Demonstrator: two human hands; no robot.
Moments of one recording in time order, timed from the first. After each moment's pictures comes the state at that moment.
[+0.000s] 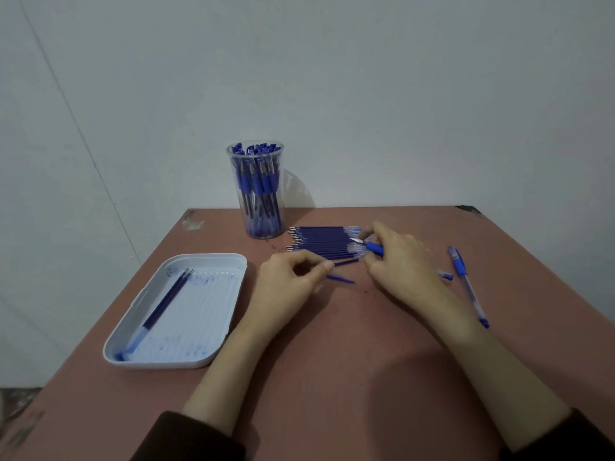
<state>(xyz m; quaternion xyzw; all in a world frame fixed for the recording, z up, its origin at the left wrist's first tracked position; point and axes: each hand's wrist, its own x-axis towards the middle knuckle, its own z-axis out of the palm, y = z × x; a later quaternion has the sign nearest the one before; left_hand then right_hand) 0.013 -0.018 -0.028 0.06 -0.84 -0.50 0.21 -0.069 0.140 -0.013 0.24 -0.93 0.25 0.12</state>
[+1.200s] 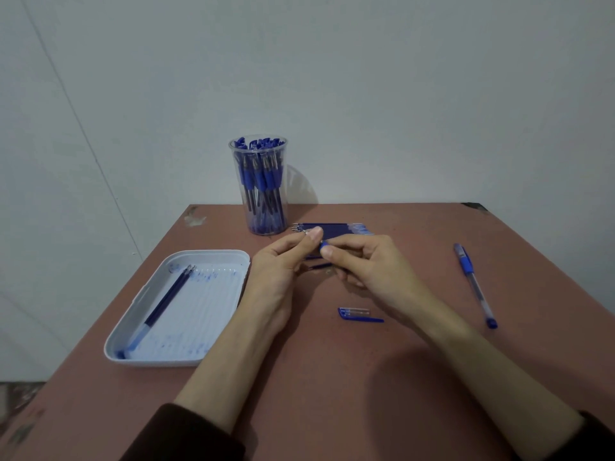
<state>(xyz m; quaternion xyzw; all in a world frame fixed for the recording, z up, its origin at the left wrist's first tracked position) 0.010 -0.018 -0.020 0.03 -0.56 -0.81 0.17 -0.041 0.117 -0.011 0.31 -0.69 0.64 -0.13</state>
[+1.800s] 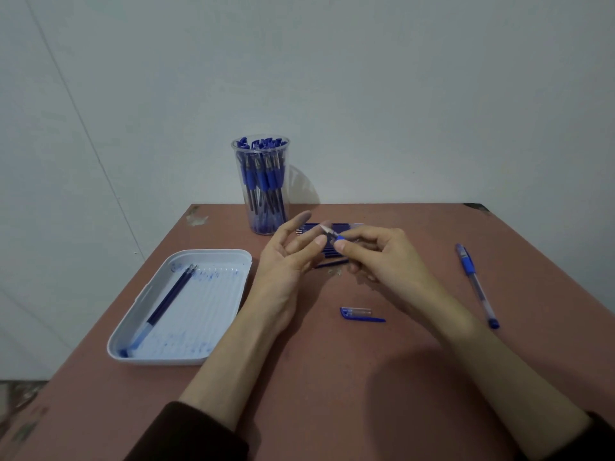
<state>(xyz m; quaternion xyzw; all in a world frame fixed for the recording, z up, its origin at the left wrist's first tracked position) 0.006 -0.017 -0.021 0.03 -0.54 -0.82 0.18 -0.054 0.122 -0.012 0.27 -0.74 0.62 -0.06</state>
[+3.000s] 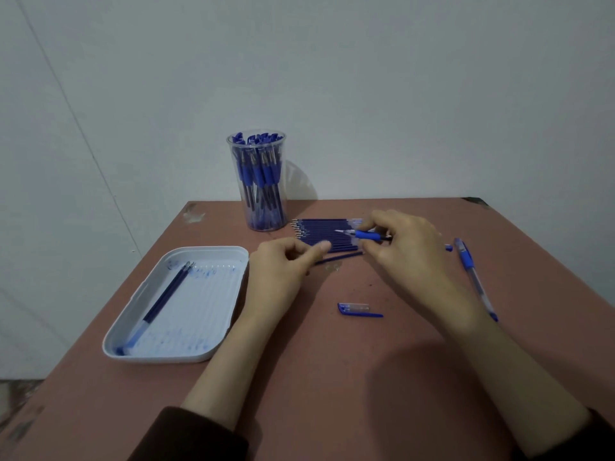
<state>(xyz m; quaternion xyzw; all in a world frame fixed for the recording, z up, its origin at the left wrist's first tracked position) 0.010 -0.022 -0.026 0.13 -0.81 -0.51 0.25 -0.057 0.139 -0.003 0.27 -0.89 0.30 0.22</state>
